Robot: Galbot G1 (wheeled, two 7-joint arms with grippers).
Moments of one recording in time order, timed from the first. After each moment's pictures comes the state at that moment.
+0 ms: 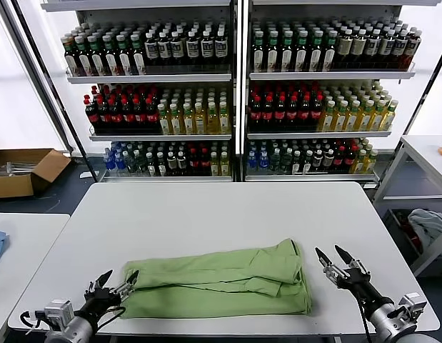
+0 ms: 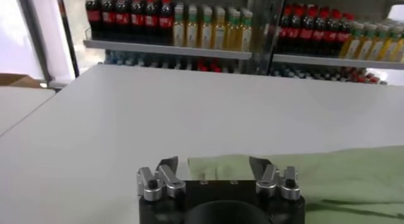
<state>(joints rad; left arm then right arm) 1.67 -1.10 -0.66 -2.16 -0.62 0.46 -0.13 -1.63 1.09 0.79 2.06 0.75 -0.20 -0.23</state>
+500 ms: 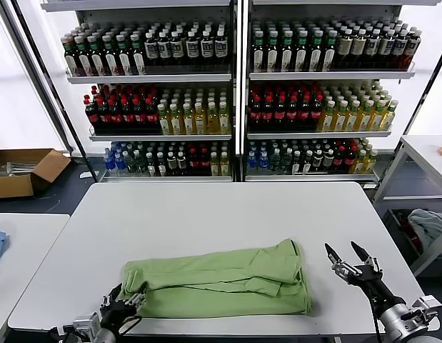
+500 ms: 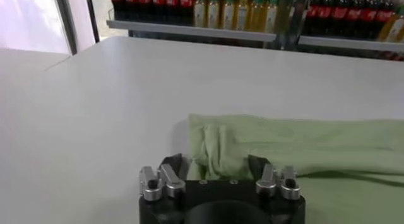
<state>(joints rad) 1.64 -1.22 -0.54 -2.07 -0.47 0.42 -0.21 -1.63 1.09 0.82 2.07 0.80 -0.16 -0.22</state>
